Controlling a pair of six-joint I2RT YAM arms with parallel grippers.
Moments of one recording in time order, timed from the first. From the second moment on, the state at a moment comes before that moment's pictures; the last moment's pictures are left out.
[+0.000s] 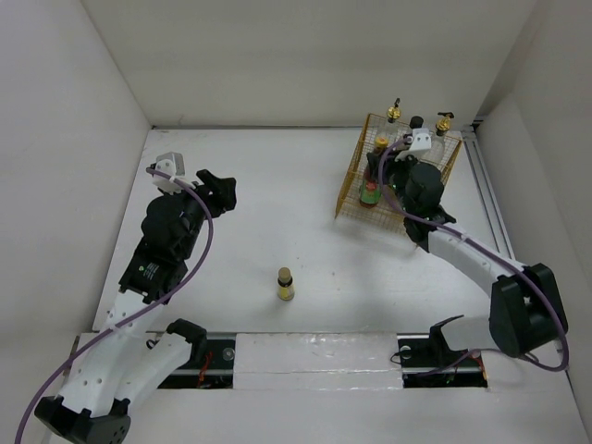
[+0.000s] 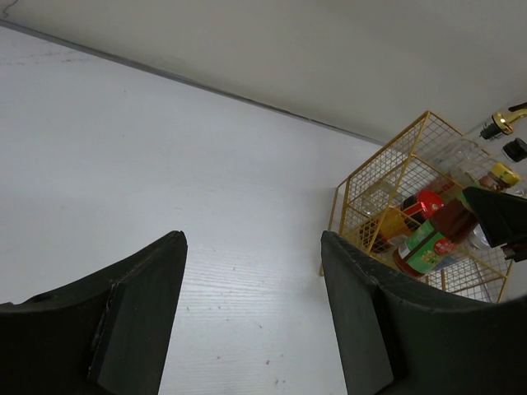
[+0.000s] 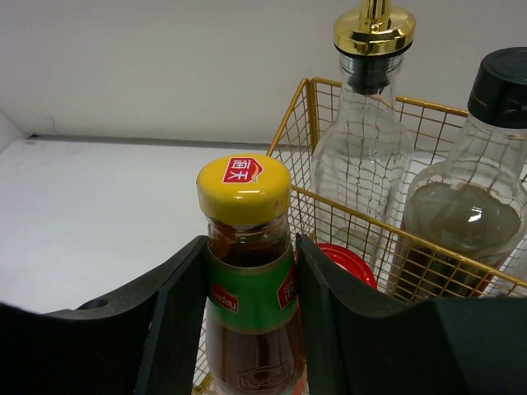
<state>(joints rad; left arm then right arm) -0.40 0.74 0.88 -0.25 -0.23 -0.50 0.36 1.34 0.82 0.55 0.10 0.18</state>
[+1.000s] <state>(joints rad) -0.40 0.74 0.88 -0.25 -0.23 -0.50 0.49 1.38 0.74 0.73 0.35 0.09</state>
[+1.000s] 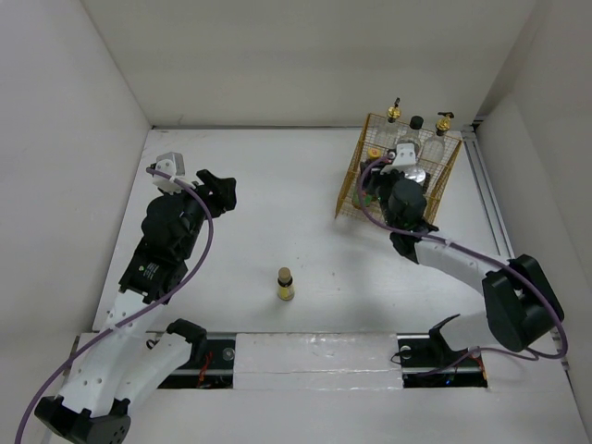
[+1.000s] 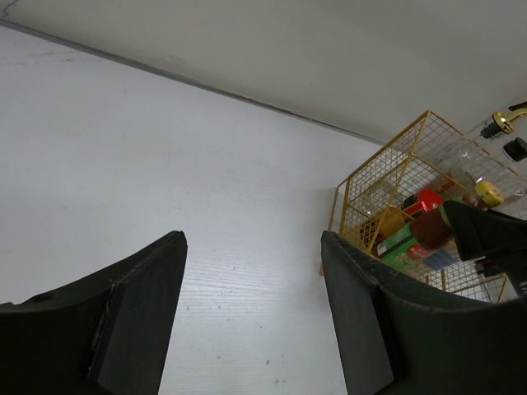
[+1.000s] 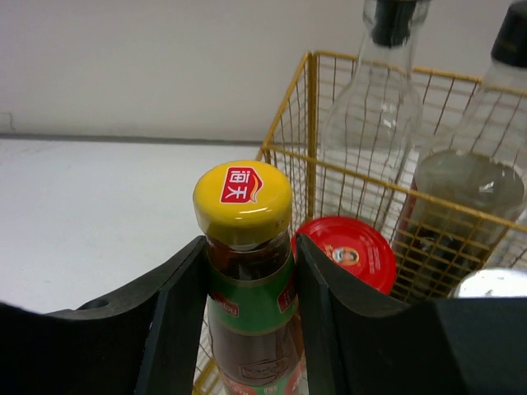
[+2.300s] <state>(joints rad) -0.40 0.74 0.88 -0.25 -0.23 -0.50 0.65 1.02 0.78 0.24 -0.02 0.19</state>
